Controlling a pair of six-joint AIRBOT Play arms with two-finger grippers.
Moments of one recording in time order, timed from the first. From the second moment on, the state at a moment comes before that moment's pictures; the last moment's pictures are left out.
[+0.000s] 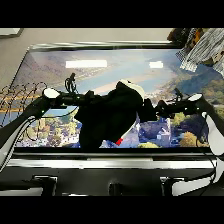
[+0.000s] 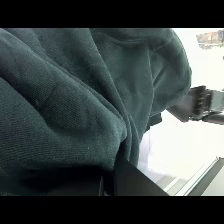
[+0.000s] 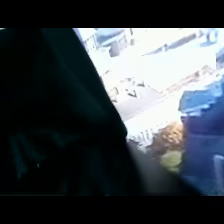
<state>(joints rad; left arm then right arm) -0.27 -1.51 1.17 0.50 -0.82 -1.33 -0.24 -1.70 1.17 -0.82 1.08 1.31</state>
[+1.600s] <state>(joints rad) -0.02 -0.90 1.99 0.89 -1.04 -1.57 -0.23 -0.74 2.10 -1.44 0.83 1.75</state>
